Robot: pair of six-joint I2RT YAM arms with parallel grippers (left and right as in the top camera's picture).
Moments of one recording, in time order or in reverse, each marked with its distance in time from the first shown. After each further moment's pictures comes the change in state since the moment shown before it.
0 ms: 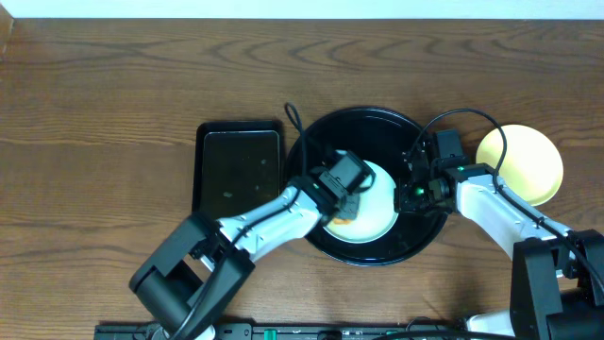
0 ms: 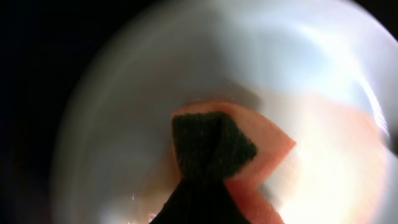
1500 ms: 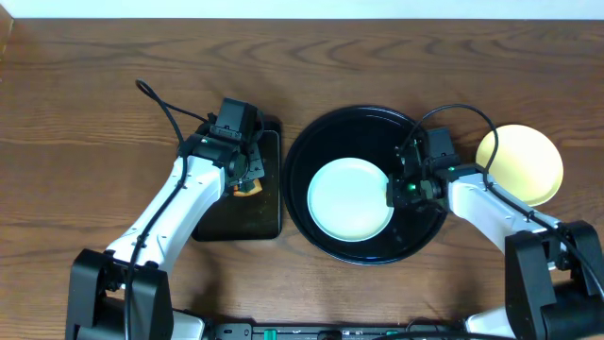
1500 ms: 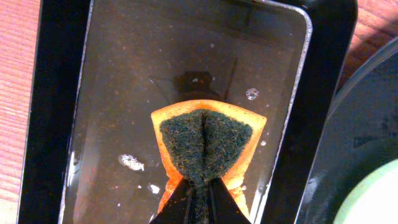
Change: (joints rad) left arm 0.504 -0.238 0.037 -0.390 -0.013 0.094; right arm 0.043 0.036 0.002 0.134 0.010 0.030
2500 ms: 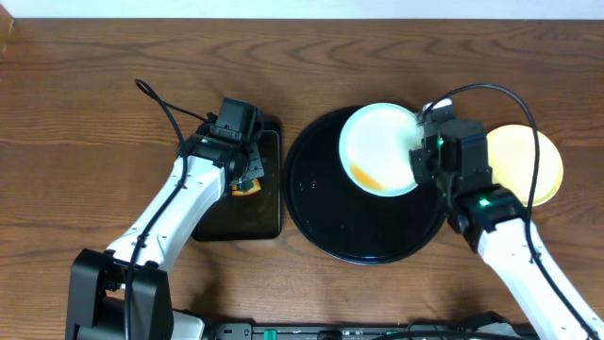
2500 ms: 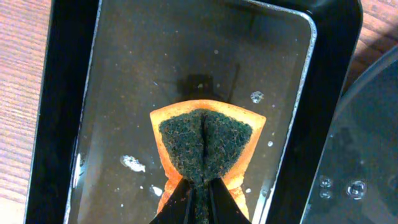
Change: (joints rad) left arm 0.000 0.000 0.000 0.003 -0.019 0.000; right arm 0.072 -0.442 -0.005 0.128 0.506 -0.370
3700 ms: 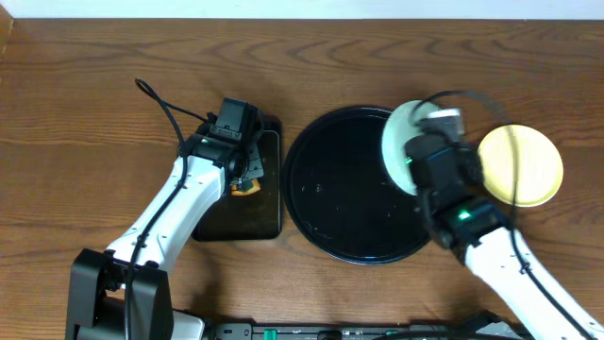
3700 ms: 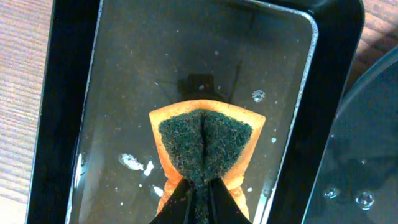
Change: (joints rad) left arm 0.000 0.000 0.000 -0.001 -0.003 0.002; right arm 0.133 -0.016 -0.001 -0.077 0.576 0.122
